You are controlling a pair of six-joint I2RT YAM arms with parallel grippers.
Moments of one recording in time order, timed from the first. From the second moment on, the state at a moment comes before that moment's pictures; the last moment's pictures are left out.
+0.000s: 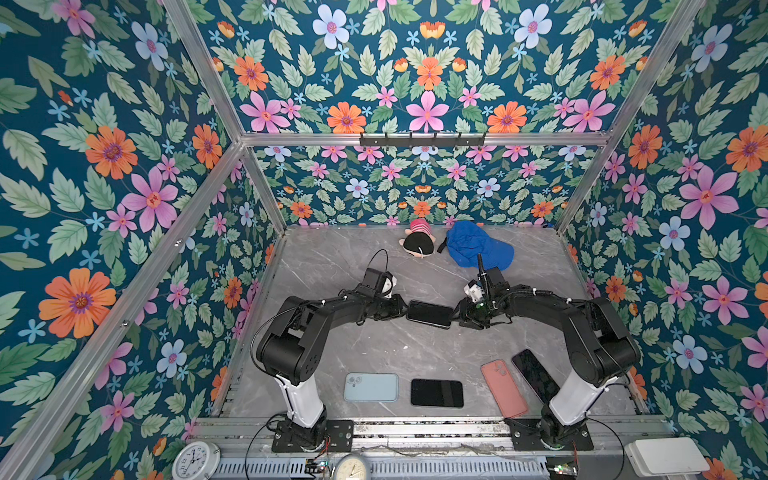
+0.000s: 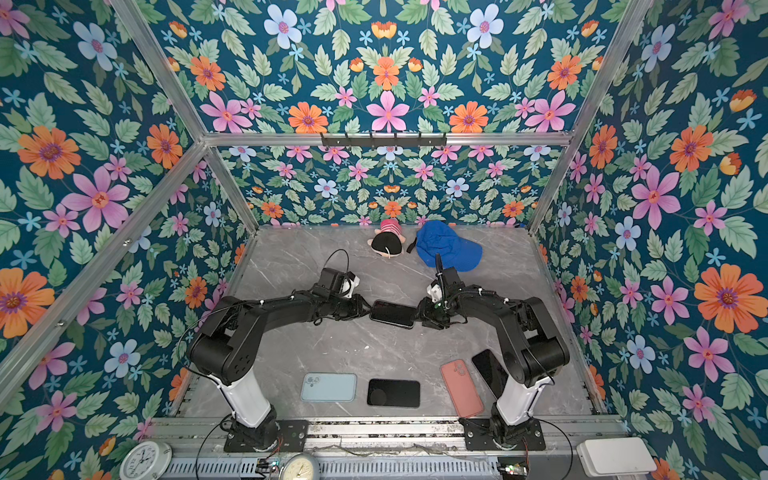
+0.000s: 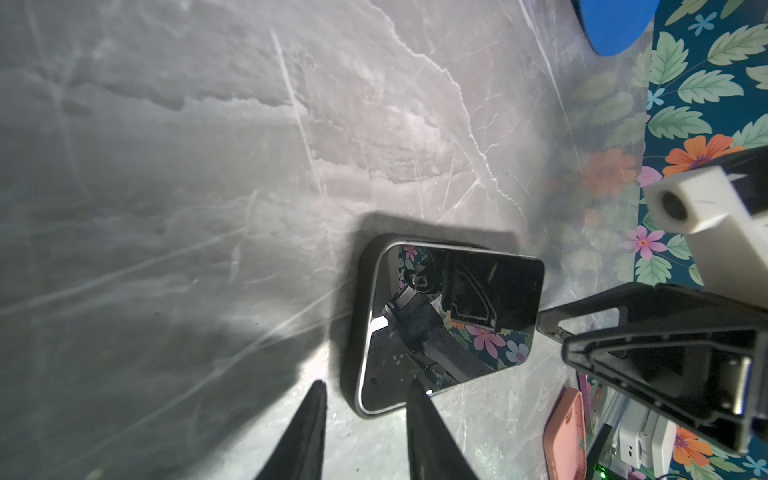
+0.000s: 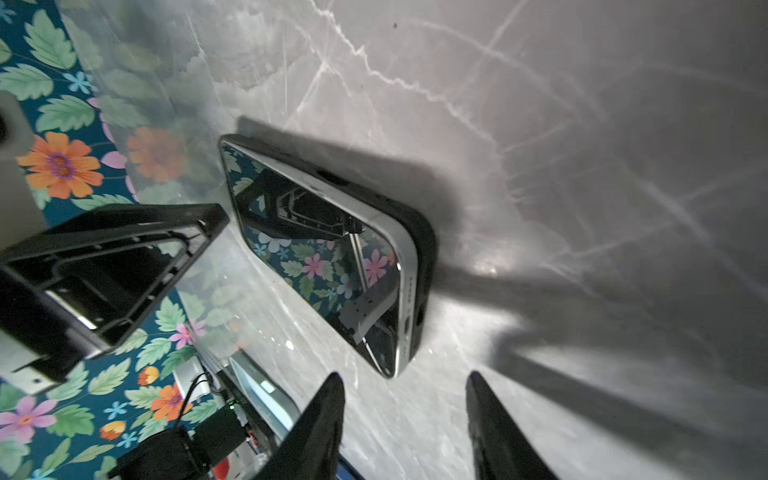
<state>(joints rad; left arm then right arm) -0.48 1.78 0.93 -0.08 0.45 -0.55 0.37 1.73 0.95 -0.37 -0.55 0.61</state>
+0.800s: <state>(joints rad) -0.48 1.84 0.96 -0.06 0.51 -0.54 0.43 1.77 1.02 -0.40 -0.47 0.60</state>
